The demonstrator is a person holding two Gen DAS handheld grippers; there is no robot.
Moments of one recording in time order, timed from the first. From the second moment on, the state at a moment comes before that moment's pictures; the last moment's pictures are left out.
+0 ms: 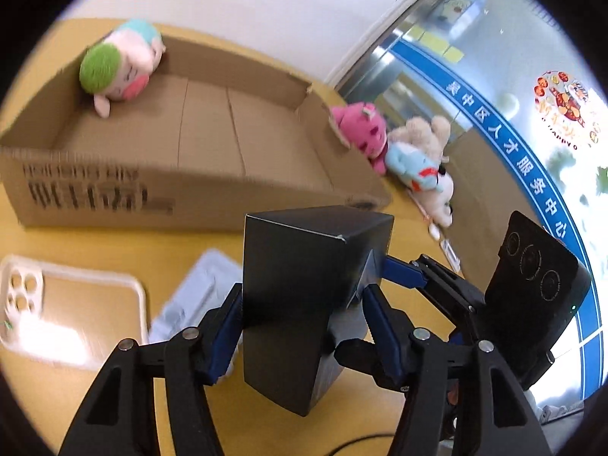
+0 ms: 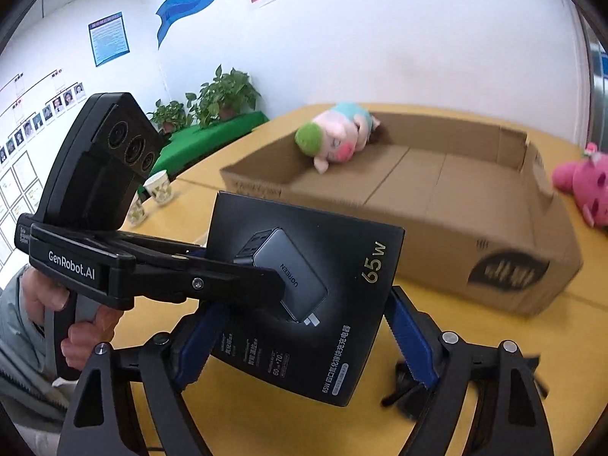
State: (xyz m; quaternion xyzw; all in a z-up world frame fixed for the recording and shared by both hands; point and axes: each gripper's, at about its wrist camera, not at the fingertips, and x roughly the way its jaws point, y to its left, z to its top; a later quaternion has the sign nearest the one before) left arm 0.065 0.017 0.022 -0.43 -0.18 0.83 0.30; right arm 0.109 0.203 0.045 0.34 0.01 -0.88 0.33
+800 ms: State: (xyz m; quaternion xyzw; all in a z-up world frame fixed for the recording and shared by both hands) left arm -0.138 -0.020 0.155 -0.34 -0.15 0.88 0.31; right arm -0.098 0.173 0.177 0.26 0.01 -0.92 0.30
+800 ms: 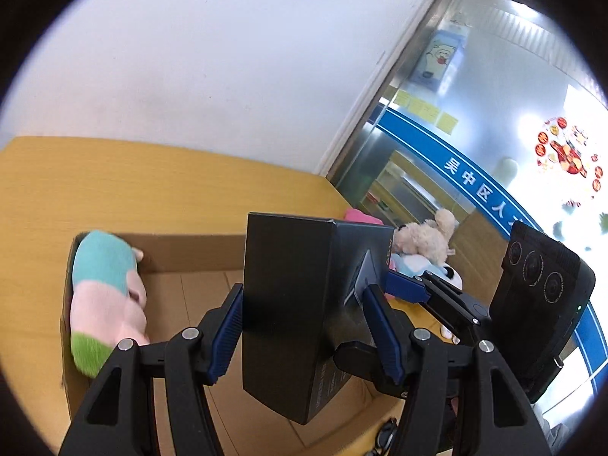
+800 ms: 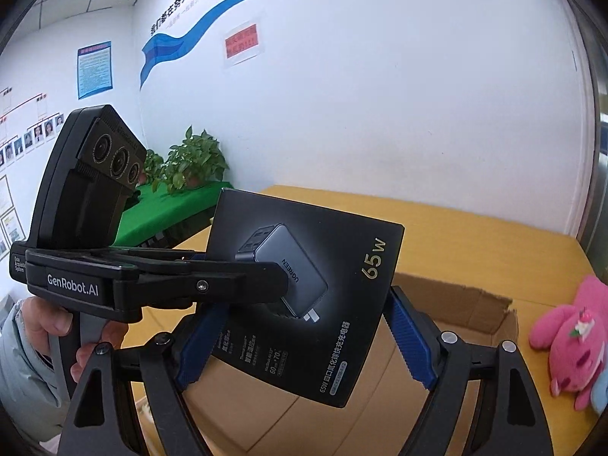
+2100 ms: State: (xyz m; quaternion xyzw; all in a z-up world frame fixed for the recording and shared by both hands) left arm -0.205 -0.028 0.114 -0.36 -0.08 0.92 0.14; right arm -0.218 0.187 0.078 0.42 -0.07 -0.87 0.25
